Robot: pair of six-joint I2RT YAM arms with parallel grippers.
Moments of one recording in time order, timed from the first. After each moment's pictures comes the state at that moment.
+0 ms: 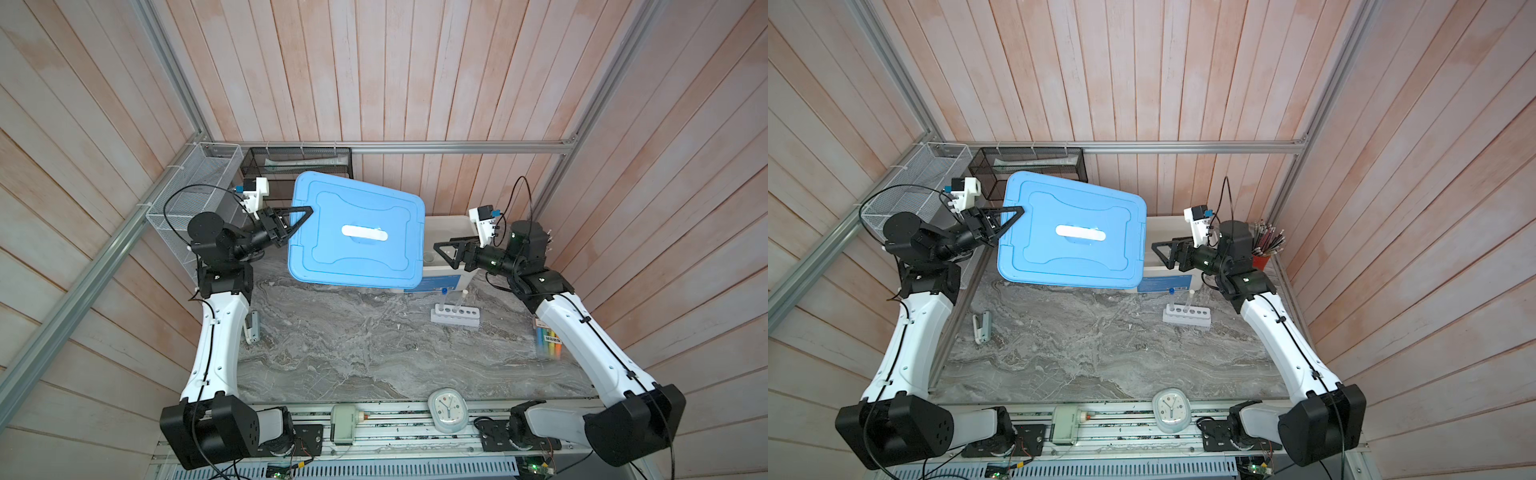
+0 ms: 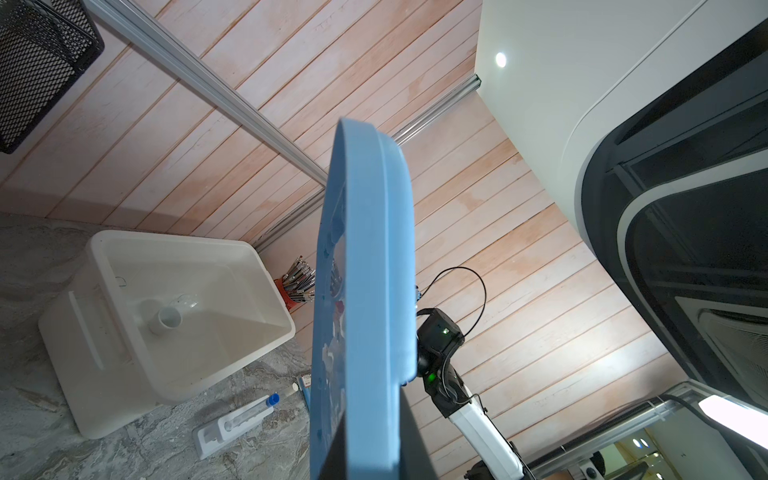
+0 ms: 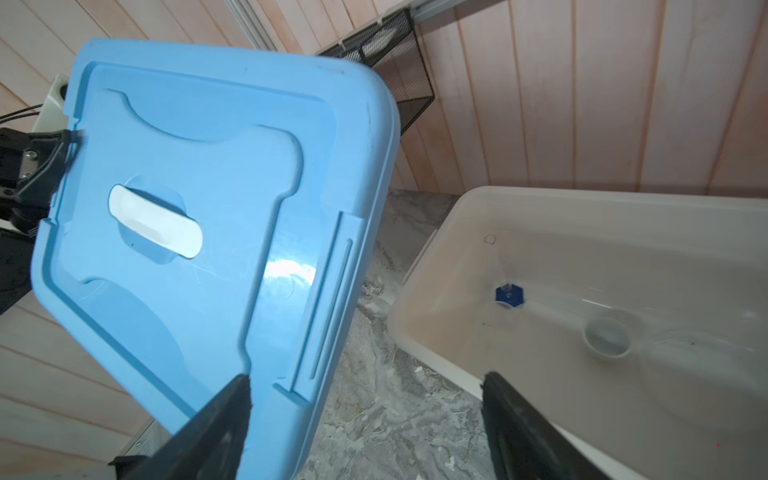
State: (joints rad) left arm 0.18 1.30 1.31 0.35 1.20 -1.26; right arm 0.29 1.29 1.20 -0.18 -0.68 0.37
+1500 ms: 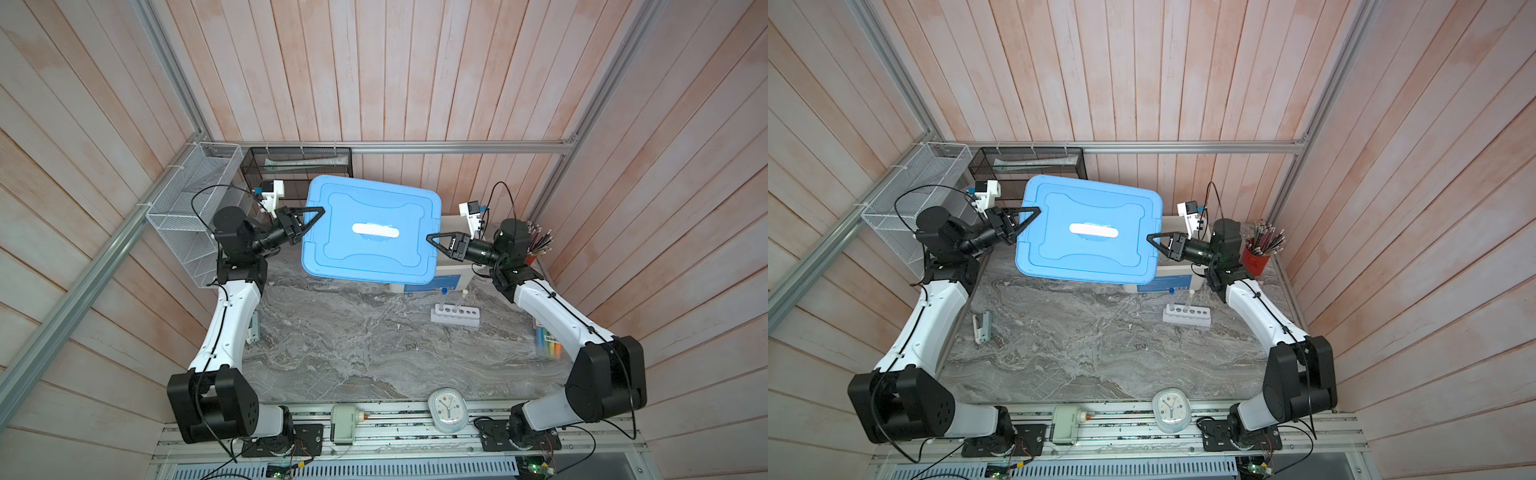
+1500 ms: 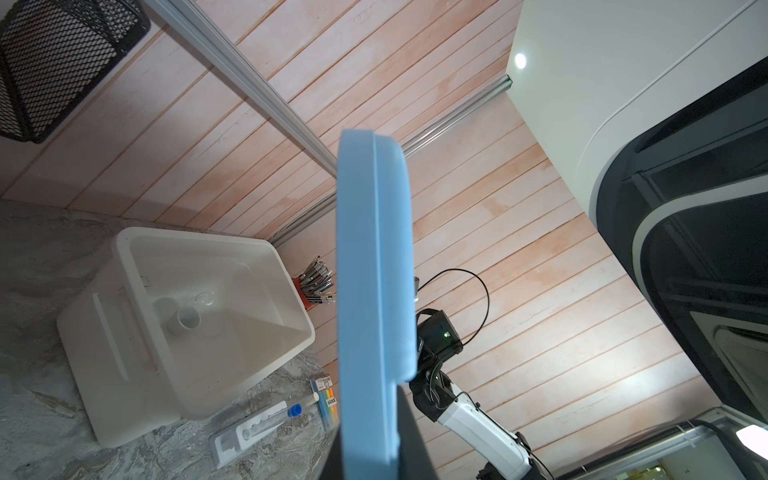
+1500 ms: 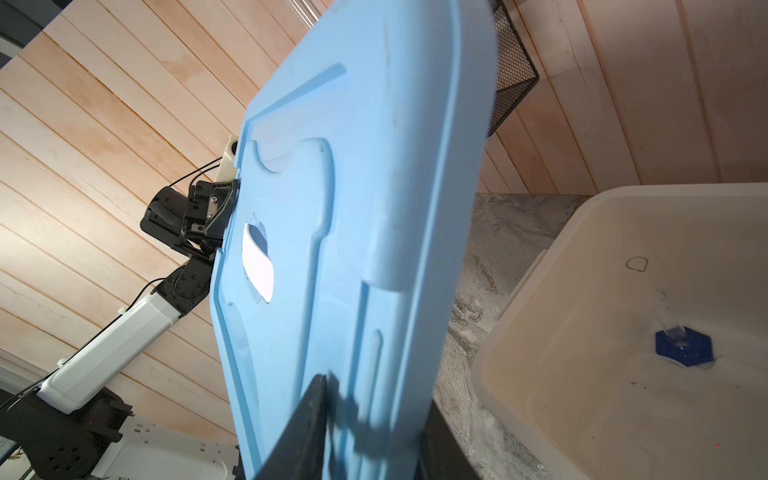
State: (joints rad) left arm 0.09 1.44 1.31 0.33 1.11 -1.15; right arm 0.25 1.49 1.16 0.32 -0.95 0.73
